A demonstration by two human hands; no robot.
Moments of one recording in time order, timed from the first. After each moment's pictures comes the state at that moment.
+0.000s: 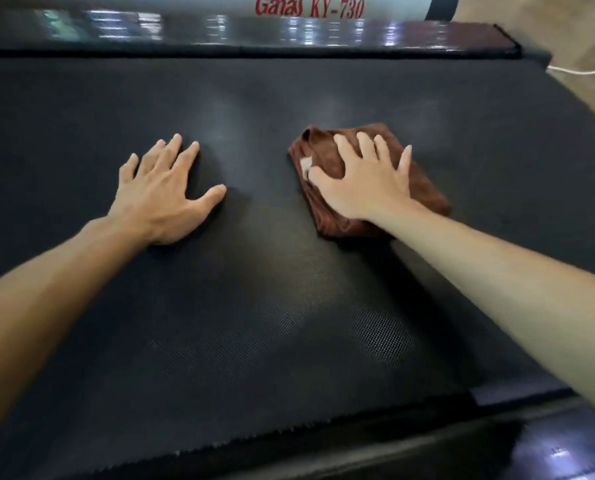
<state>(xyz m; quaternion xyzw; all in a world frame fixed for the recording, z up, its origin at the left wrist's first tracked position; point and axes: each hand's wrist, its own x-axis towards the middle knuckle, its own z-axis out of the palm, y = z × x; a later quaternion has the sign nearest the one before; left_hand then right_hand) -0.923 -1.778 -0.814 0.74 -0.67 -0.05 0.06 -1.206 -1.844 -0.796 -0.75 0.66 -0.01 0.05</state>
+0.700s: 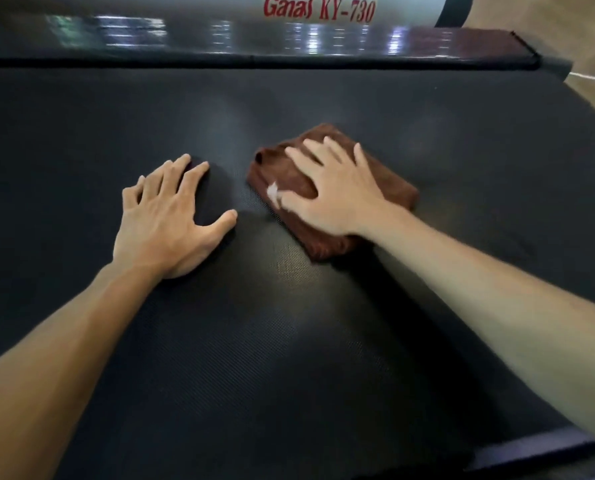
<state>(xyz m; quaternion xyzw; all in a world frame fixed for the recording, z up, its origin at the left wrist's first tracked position) -0.926 -1.776 -0.818 0.75 -0.66 -0.01 0.09 -1.164 -1.868 -0.792 -0.85 0.52 -0.01 0.06</state>
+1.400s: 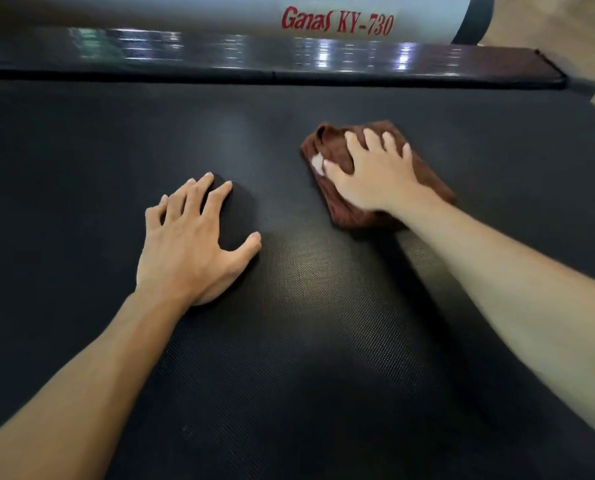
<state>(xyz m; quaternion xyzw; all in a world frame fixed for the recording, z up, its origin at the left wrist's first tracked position) -0.928 -1.776 -0.818 0.75 -0.65 -0.01 0.11 -1.163 -1.938 -0.786 -0.78 0.62 0.02 0.04</state>
